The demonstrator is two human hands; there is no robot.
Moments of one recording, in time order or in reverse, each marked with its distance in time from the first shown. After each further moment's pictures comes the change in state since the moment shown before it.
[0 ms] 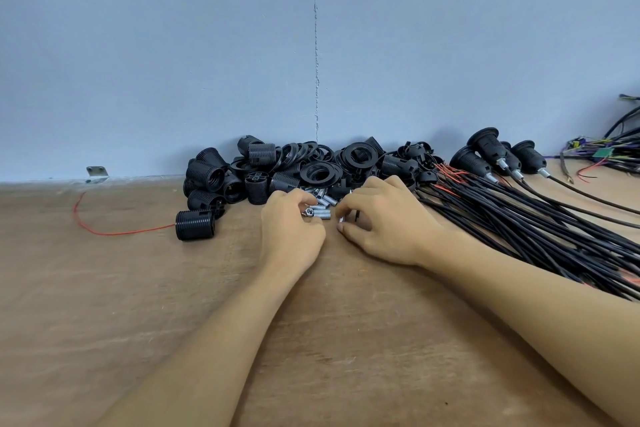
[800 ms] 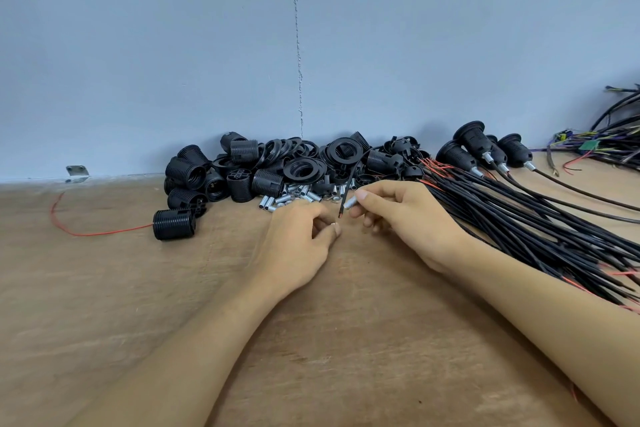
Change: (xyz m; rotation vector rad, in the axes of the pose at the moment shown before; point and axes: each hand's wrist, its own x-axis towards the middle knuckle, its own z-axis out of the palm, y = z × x) left_hand -0.014 0.008 0.009 0.055 -0.235 0.216; right_hand -0.030 0.011 -0.016 1.110 0.092 0.528
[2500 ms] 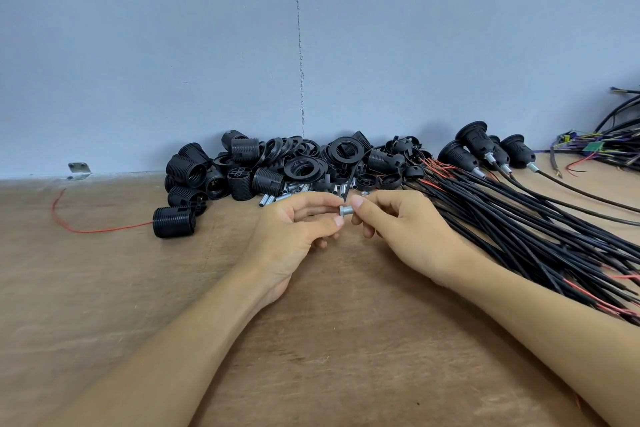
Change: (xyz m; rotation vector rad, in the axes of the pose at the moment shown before) left_hand -0.008 0.007 -0.009 -0.962 -0.104 -0.260; right_hand -0.015 -0.003 0.003 -0.337 0.037 -0.110
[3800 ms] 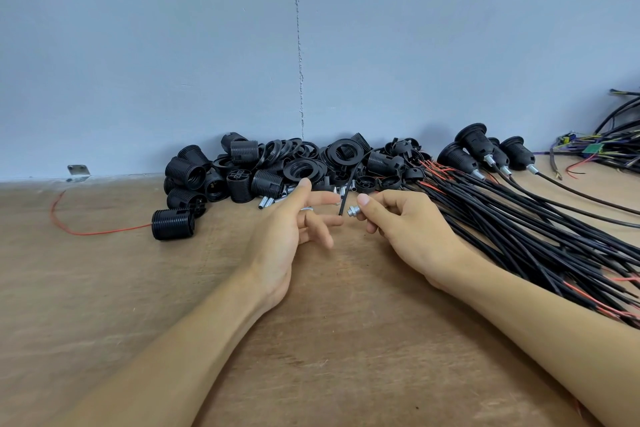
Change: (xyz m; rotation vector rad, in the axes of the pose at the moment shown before) left_hand 0.001 0.005 0.005 -0.041 0.027 -0.012; right_hand 0.004 0.006 0.003 0.090 0.091 0.141
